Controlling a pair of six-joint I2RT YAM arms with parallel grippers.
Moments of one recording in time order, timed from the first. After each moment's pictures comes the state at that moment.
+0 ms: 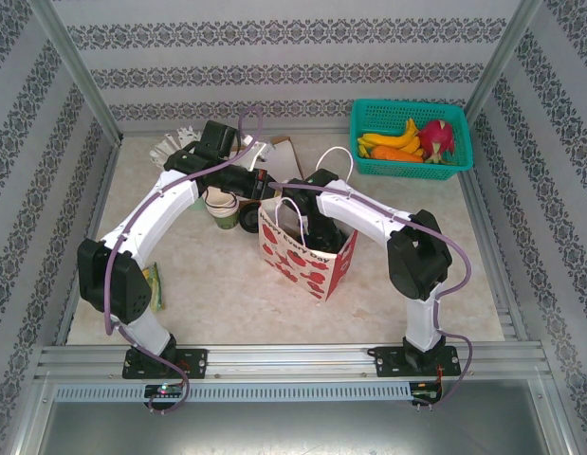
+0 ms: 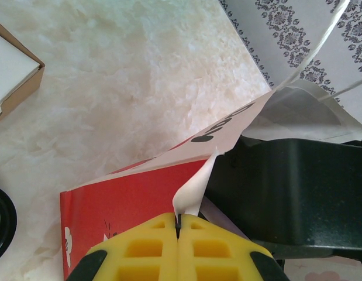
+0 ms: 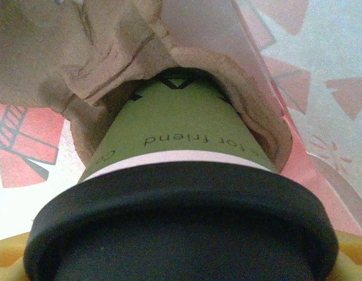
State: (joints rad) left arm -0.36 1.67 1.57 -0.79 0.72 -0.11; right arm 0.71 1.97 1.63 -1.48 -0.11 0.39
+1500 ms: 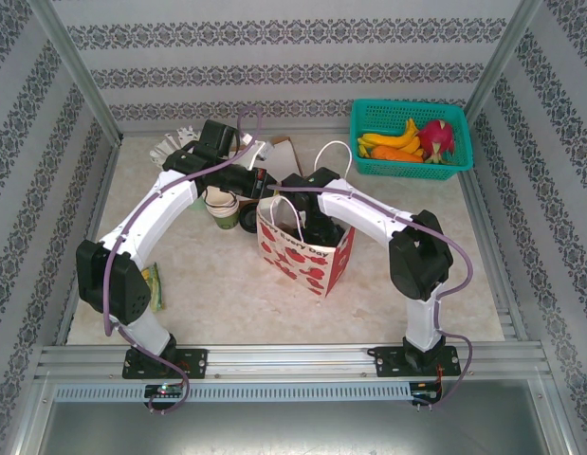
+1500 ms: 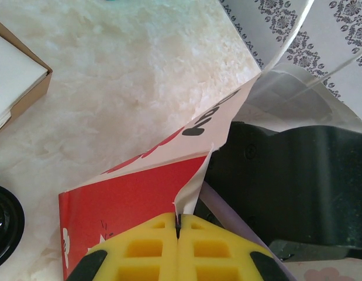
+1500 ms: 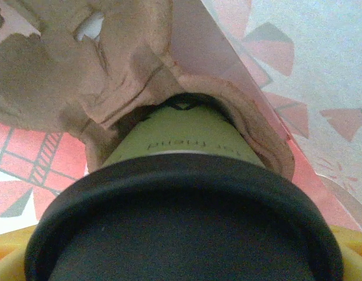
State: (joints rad) left arm -0.36 1.66 1.57 -0.79 0.70 -0.11; right arm 0.71 1.95 1.64 -1.38 -0.09 0.45
